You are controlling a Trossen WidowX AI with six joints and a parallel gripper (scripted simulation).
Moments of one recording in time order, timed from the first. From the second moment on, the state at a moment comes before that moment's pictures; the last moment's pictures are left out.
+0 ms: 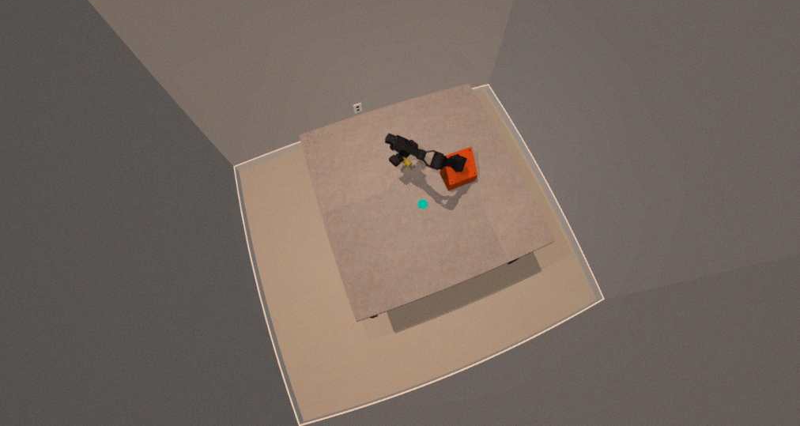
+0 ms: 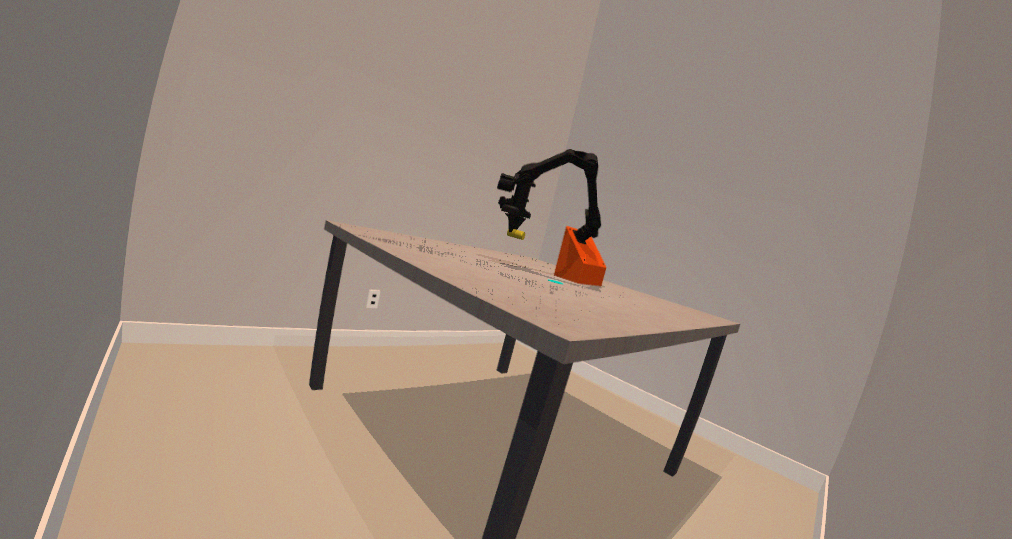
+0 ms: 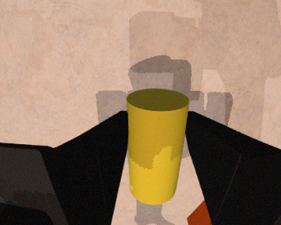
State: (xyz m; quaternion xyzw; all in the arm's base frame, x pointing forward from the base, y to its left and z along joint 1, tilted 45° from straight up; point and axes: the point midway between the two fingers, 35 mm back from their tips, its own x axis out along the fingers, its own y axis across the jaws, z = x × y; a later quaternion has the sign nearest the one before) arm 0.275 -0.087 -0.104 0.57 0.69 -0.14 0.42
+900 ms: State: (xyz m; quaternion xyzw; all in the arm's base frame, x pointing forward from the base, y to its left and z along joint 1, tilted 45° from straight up) arm 0.294 -0.033 -0.035 0.51 0.70 -0.06 0.49
